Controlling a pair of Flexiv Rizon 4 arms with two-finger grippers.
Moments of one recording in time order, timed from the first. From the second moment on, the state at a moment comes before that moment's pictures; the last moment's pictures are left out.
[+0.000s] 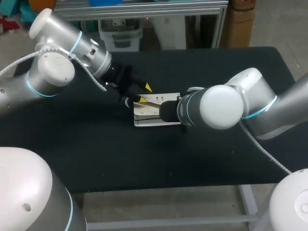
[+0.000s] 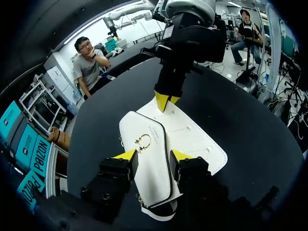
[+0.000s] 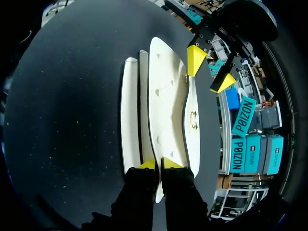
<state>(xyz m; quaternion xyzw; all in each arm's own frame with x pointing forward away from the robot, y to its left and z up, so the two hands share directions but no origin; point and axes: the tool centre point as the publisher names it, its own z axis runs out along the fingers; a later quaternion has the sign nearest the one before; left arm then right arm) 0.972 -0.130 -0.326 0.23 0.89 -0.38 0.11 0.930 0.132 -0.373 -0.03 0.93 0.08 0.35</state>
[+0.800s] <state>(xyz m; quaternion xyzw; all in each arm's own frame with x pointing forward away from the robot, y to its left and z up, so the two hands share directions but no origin) 0.983 -0.120 -0.309 0.12 0.86 -0.49 0.07 0.930 0.133 -0.372 -0.03 0.93 0.08 0.35</state>
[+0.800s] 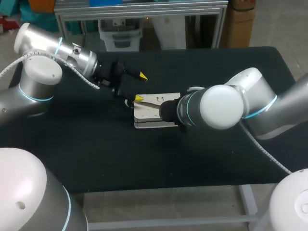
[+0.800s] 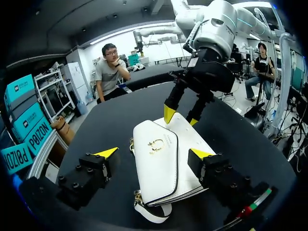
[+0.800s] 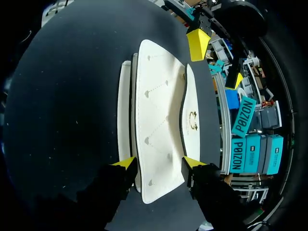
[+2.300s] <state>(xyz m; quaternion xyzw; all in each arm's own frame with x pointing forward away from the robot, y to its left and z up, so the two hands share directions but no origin) 0.978 -0.110 -0.298 0.02 0.88 -0.48 0.02 0.921 0.139 -0.328 -0.05 0.93 0.15 0.33</state>
